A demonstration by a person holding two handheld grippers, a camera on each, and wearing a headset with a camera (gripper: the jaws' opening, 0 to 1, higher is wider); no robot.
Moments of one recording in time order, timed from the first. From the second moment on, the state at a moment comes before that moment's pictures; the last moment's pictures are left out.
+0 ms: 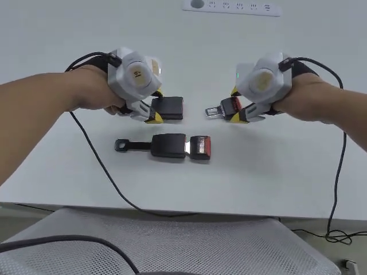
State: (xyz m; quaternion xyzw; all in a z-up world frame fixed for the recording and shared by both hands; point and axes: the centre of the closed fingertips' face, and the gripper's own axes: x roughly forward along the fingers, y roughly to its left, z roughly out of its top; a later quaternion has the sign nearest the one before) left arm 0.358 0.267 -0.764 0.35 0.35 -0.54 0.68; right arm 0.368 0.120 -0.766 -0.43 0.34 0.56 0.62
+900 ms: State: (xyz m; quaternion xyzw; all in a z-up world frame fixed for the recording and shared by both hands) left arm 0.362 0.261 -0.774 0.35 0.34 -0.56 0.67; right arm 0.367 0.119 -0.778 -0.41 0.36 0.59 0.60
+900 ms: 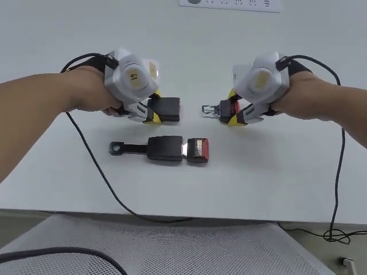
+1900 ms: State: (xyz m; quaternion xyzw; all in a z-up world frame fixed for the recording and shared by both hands) left arm 0.361 0.259 -0.770 0.37 0.36 -0.55 0.66; right arm 0.358 0.171 -0.776 -0.41 0.35 0.58 0.62
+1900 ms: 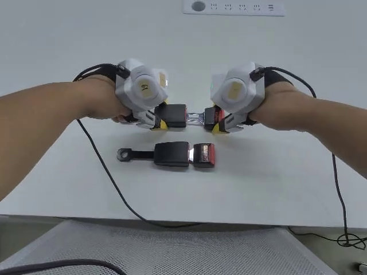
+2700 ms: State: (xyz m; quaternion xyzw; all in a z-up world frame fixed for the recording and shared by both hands) left arm 0.363 0.260 -0.774 0.36 0.34 -0.56 0.66; right arm 0.358 0.188 -0.774 -0.40 0.33 0.59 0.62
